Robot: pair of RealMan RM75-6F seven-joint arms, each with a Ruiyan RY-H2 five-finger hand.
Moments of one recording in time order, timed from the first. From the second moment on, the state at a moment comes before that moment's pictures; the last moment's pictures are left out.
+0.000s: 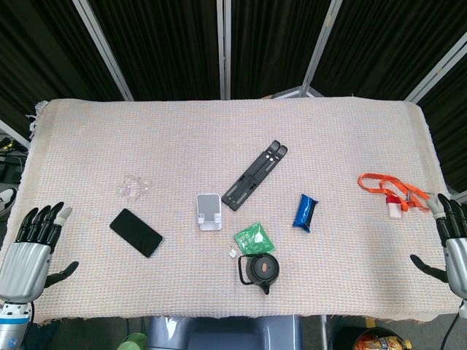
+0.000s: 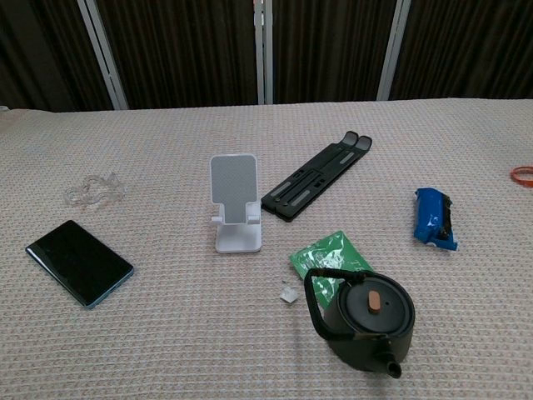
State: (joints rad) left arm -0.05 -1.09 0.00 -1.95 1.65 1.56 0.38; right arm 0.04 -0.97 0.10 -1.72 -1.54 1.59 -0.02
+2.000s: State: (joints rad) left arm -0.56 -1.43 0.01 -1.32 1.55 0.88 0.31; right arm 0.06 -0.98 0.12 -1.74 -1.43 1.52 -0.09
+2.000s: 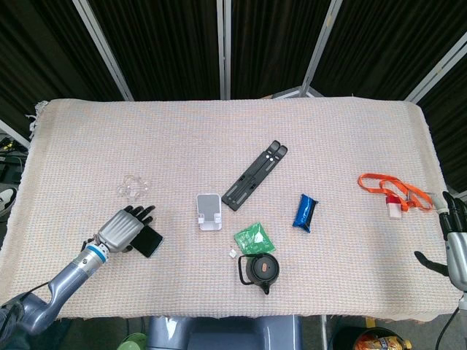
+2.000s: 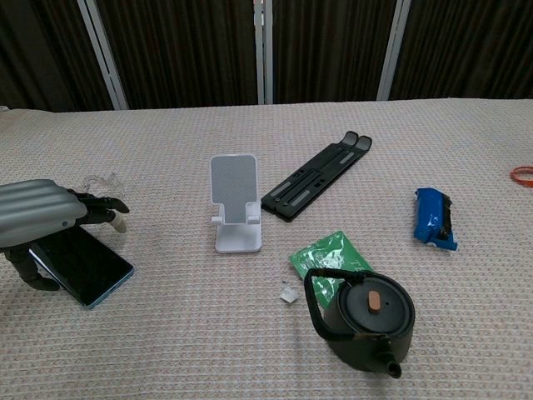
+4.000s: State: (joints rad) left arm -0.94 -1.40 -0.09 -1.35 2.01 0.87 1.00; right arm 0.03 -0.91 0.14 -1.72 -1.42 1.56 0.09
